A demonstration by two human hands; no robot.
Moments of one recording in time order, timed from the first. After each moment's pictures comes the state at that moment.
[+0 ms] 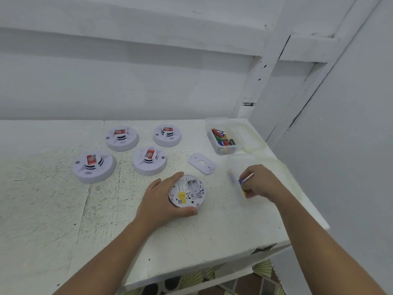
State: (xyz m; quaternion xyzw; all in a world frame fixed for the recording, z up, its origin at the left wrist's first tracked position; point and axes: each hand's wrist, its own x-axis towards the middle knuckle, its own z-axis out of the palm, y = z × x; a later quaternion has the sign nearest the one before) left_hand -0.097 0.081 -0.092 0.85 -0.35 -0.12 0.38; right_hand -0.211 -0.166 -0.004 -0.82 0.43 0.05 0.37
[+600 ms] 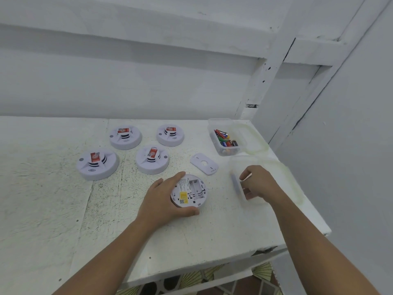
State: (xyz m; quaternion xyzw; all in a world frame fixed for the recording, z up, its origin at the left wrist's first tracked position) left_hand -0.103 0.082 -0.086 0.85 -0.34 -0.12 0.38; right_hand -0.201 -0.163 -0.010 -0.81 0.44 0.04 0.39
